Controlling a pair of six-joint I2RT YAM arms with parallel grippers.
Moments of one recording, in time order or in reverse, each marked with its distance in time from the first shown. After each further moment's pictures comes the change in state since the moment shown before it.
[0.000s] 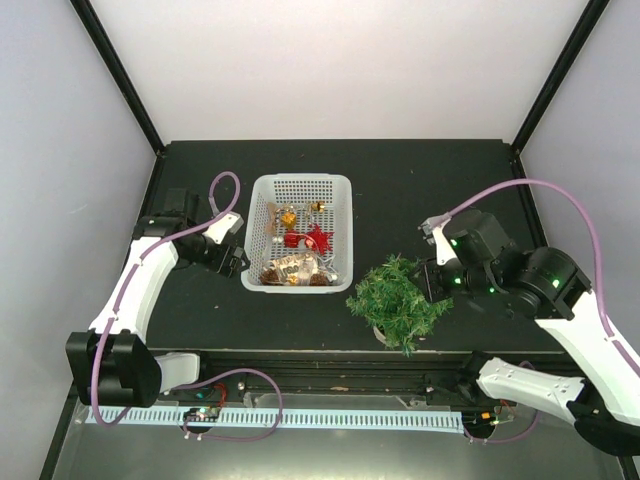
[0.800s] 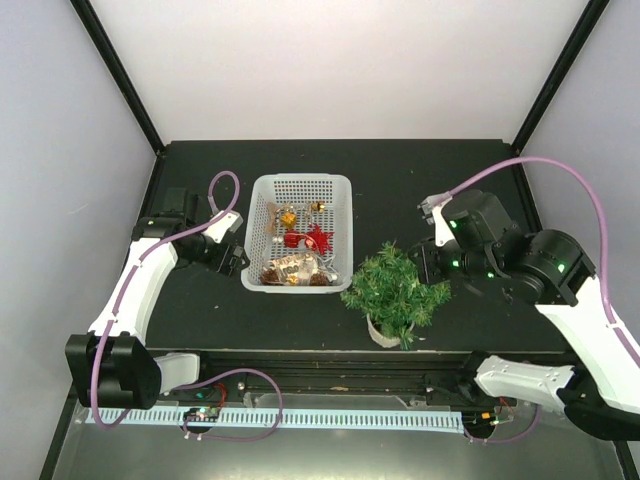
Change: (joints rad) left arm 0.000 -0.012 -0.003 0.017 -0.004 -0.002; right arm 0.010 0.100 0.193 -0.034 0.069 -0.008
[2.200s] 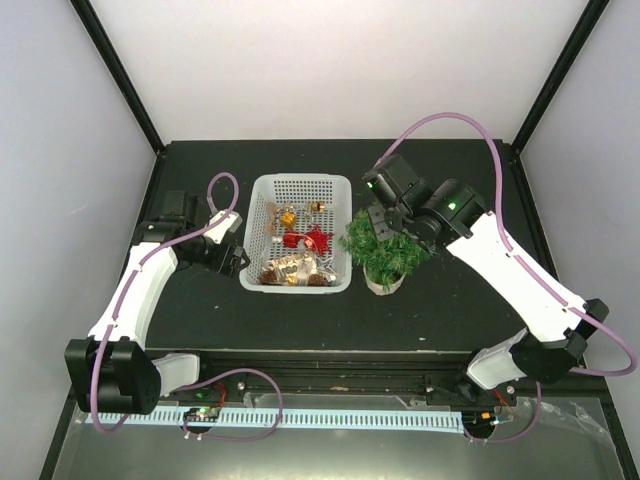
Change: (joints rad) left arm 0.000 -0.026 -0.034 0.050 -0.006 -0.032; right arm 0.000 0.400 0.166 0.094 0.348 -0.125
